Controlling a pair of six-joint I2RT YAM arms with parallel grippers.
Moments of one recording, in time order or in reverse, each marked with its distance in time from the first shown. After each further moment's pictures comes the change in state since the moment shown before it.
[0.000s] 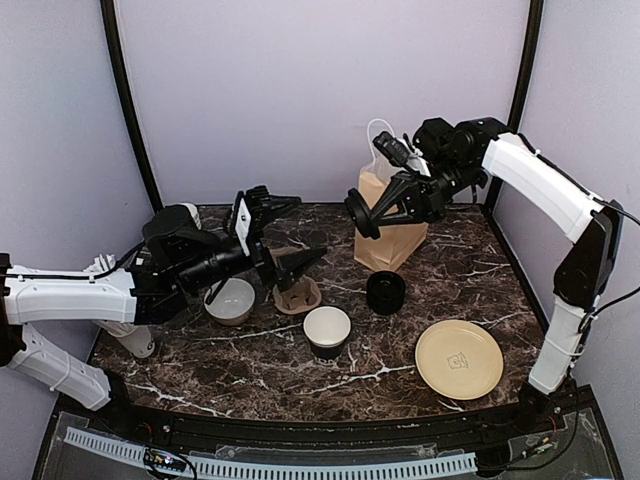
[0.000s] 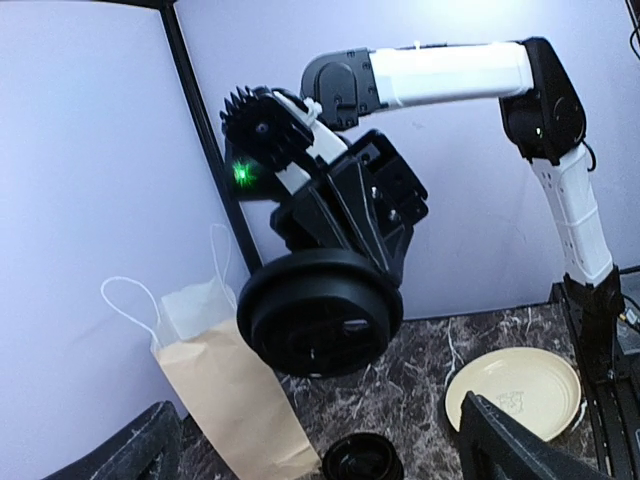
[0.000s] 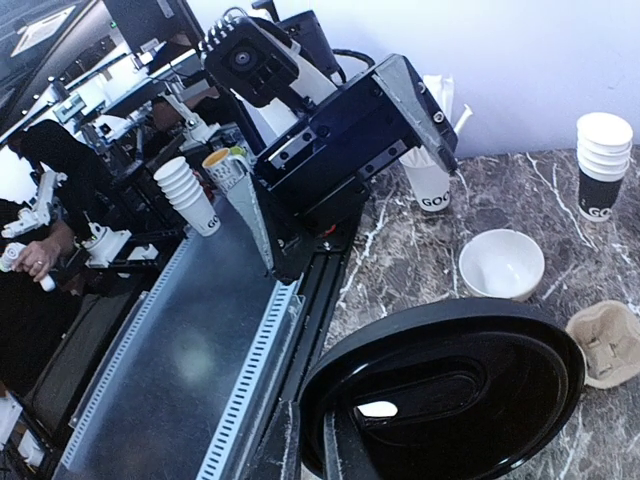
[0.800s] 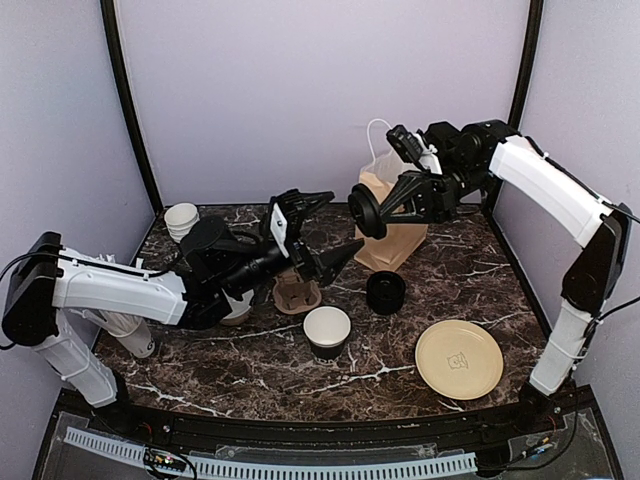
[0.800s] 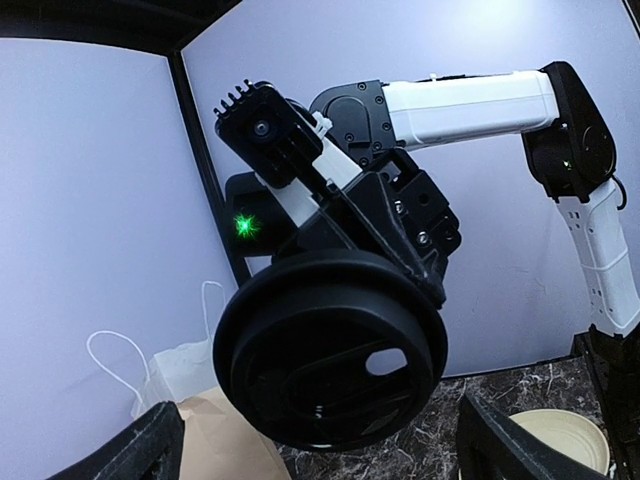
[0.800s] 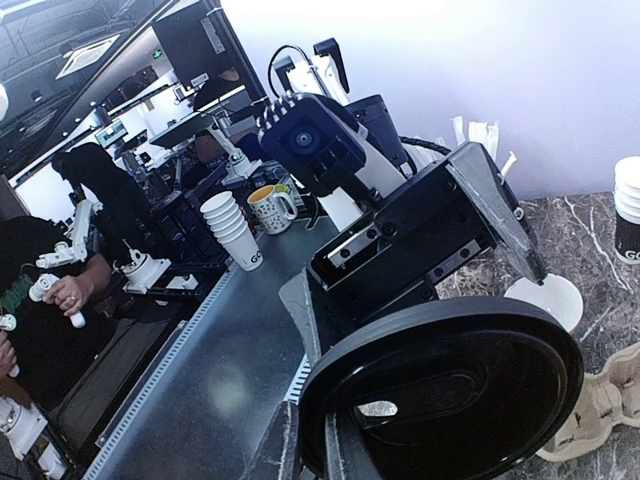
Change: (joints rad) left arm -0.075 0.274 0.095 0.378 -0.073 0.003; right arm 0.003 -0.053 -0.063 -0.032 -0.160 -0.042
